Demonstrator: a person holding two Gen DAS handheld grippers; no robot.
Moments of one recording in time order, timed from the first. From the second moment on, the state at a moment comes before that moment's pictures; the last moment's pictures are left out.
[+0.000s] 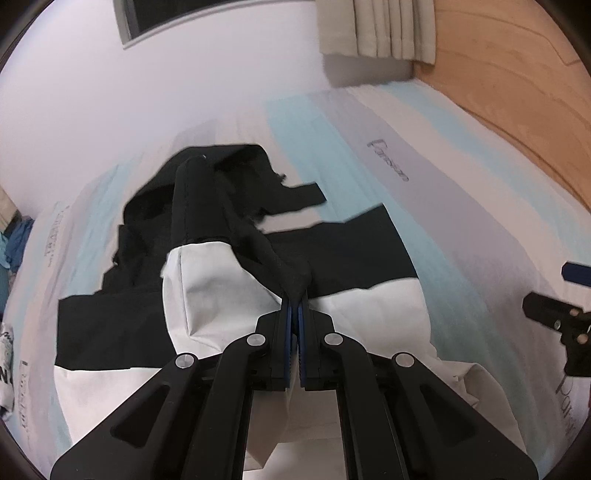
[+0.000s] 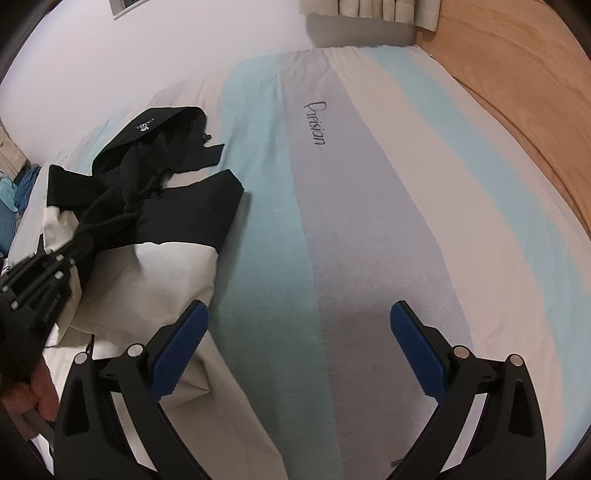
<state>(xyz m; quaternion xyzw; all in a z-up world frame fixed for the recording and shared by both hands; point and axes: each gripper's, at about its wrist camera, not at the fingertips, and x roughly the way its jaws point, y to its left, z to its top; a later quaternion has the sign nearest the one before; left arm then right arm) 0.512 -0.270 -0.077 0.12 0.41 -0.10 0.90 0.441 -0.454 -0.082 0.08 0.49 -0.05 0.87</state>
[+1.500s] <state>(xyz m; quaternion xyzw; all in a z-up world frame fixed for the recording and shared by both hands) 0.529 -0.129 -0.025 0.05 0.44 -0.12 0.89 0.488 -0.354 -0.021 0.01 0.45 0.07 0.89</state>
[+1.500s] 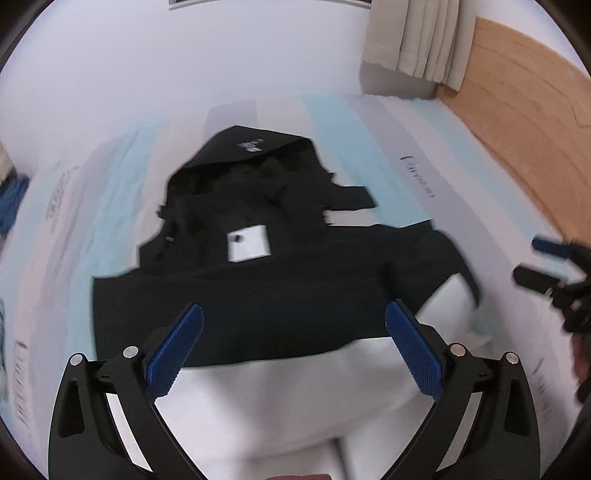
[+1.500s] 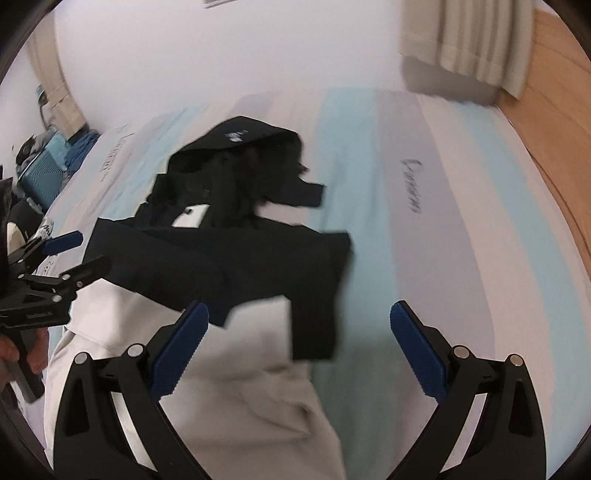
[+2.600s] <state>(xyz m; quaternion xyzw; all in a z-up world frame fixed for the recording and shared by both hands) 0.763 -0.025 -0.094 0.06 0.47 -0.15 0.87 0.756 -0.272 -0.096 -0.05 0.47 0.17 0.87</state>
